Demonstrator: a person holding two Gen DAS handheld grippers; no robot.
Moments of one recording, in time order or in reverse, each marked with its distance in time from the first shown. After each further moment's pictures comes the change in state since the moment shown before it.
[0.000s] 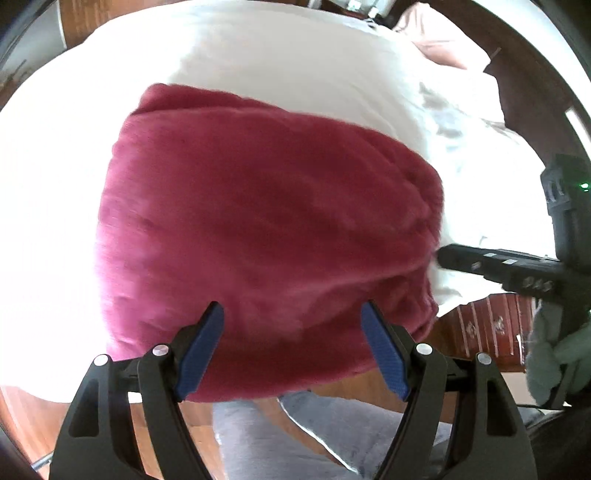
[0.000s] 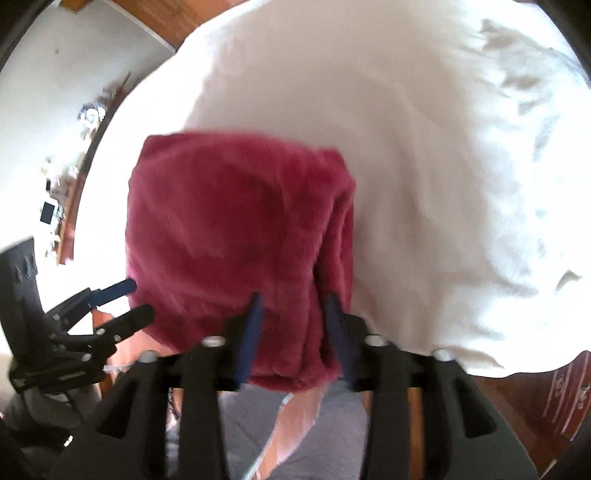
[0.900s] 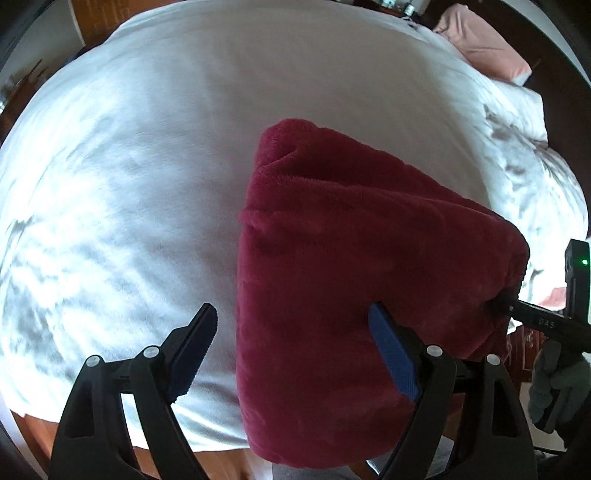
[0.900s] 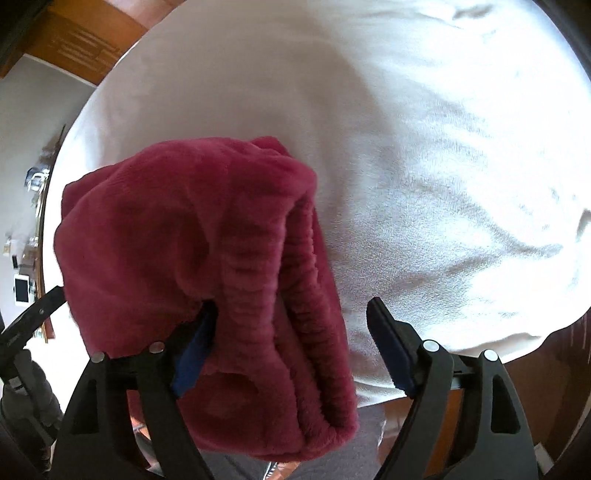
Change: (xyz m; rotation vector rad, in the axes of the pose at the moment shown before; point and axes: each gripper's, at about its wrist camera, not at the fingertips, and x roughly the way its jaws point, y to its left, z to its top) left arm 0.006 0.110 0.076 0.001 0.051 0.097; right arm 0.078 -0.016 0.014 0.285 0.006 -0.130
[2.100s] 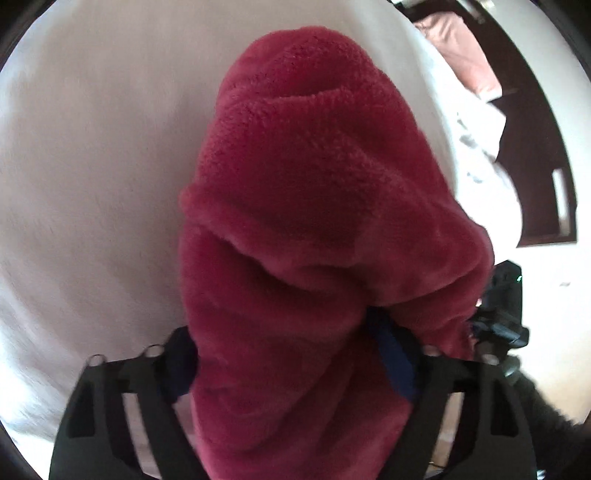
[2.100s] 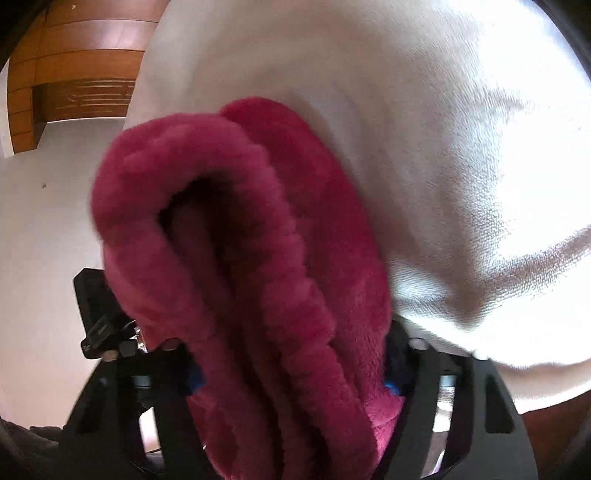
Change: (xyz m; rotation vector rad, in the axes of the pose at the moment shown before) left arm 0.093 0.045 0.016 -0.127 0.180 -0.461; right arm 0.058 -0.026 0.012 0.190 0.125 0.433
